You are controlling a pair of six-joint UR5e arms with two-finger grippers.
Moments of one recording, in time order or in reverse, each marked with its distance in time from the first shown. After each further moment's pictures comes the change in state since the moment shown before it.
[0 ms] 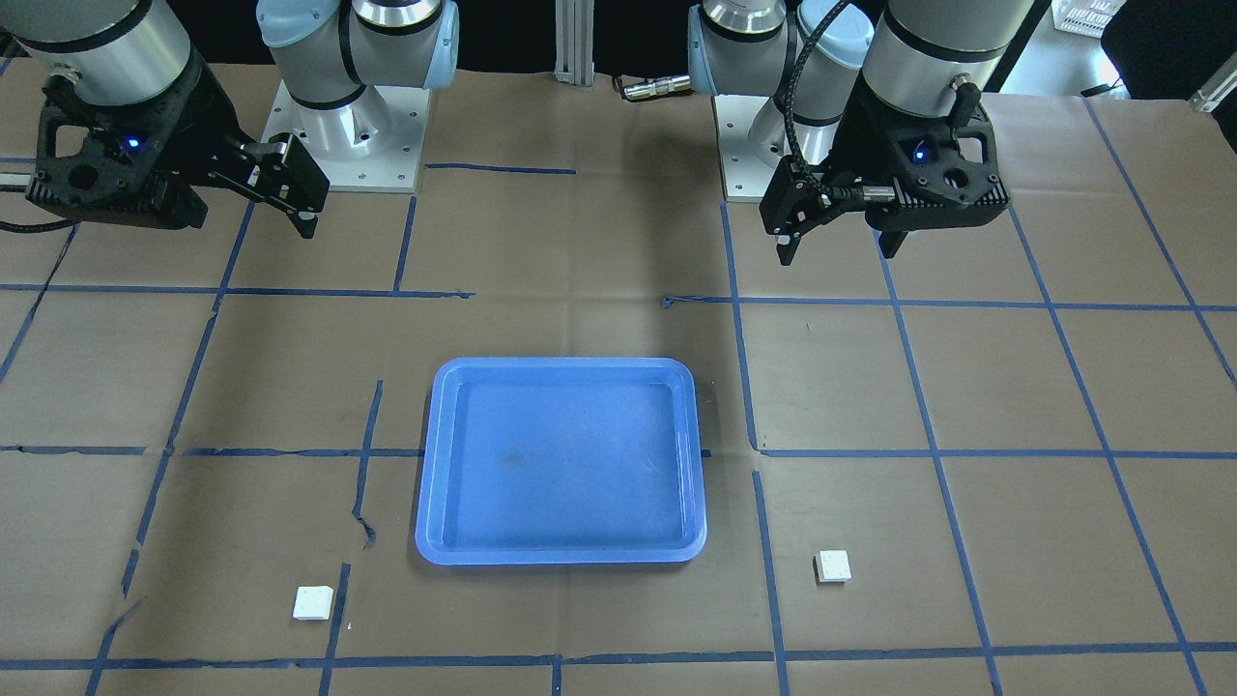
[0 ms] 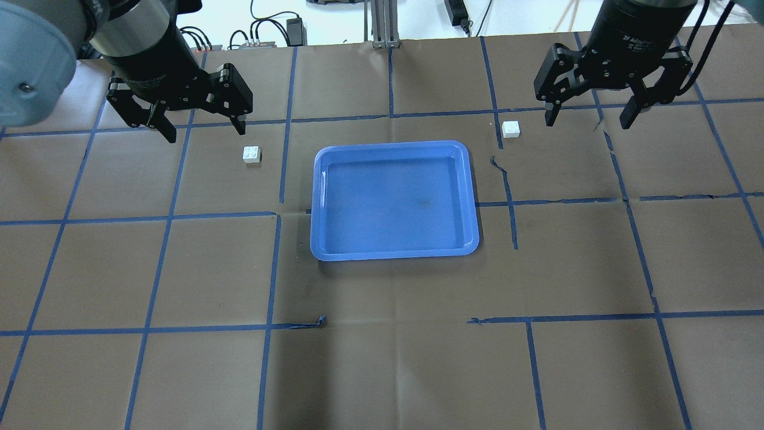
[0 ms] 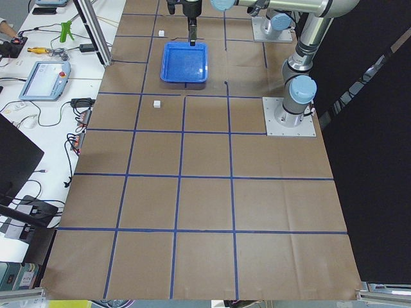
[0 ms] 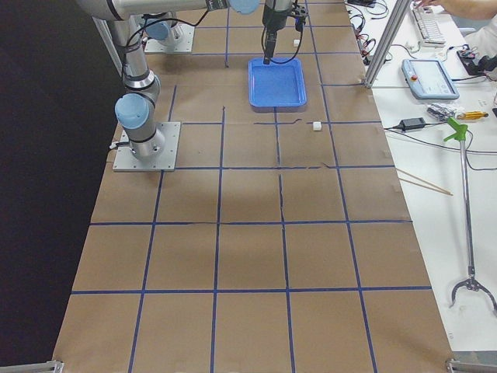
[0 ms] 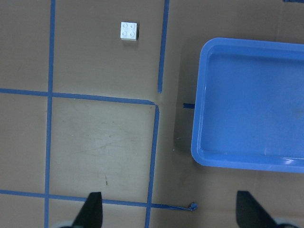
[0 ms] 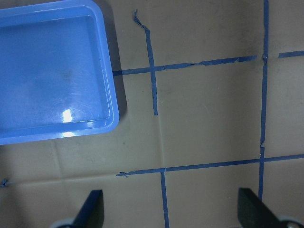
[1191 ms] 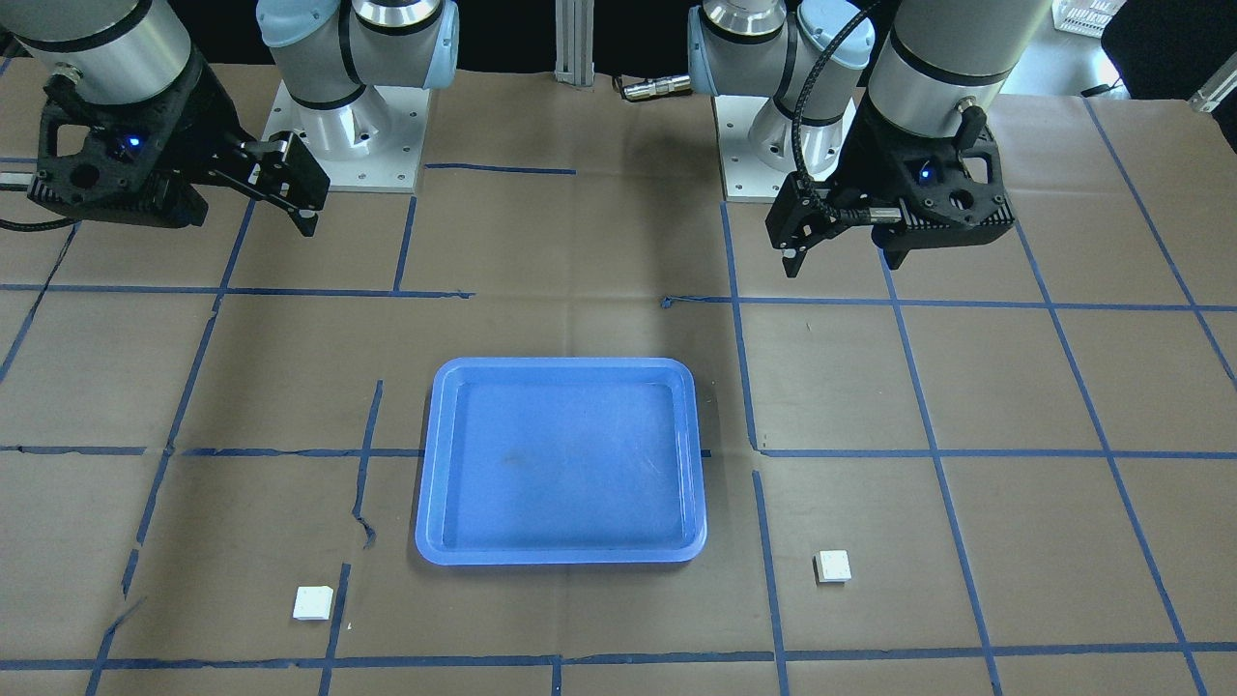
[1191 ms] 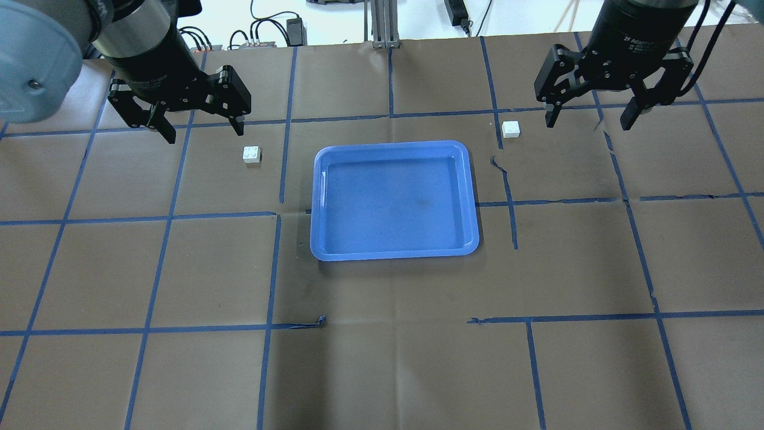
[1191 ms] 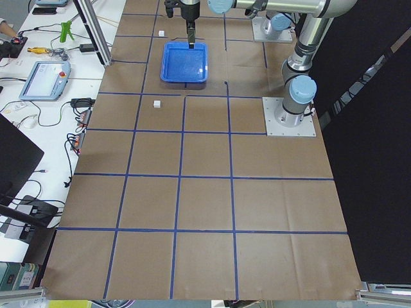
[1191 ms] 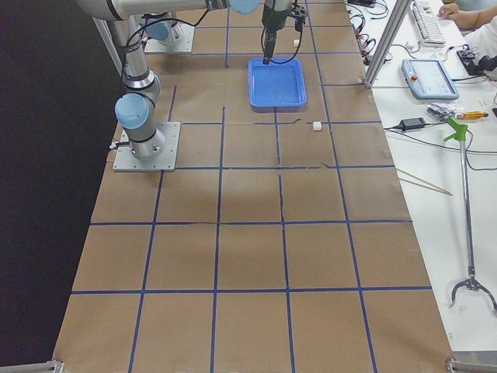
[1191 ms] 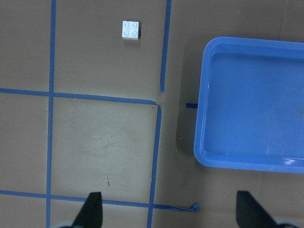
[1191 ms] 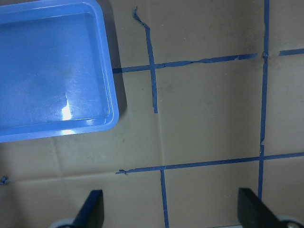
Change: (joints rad) left arm 0.013 -0.023 -0.001 0.007 0.005 0.004; right arm 0.000 -0.002 0.000 0.009 0.000 -0.002
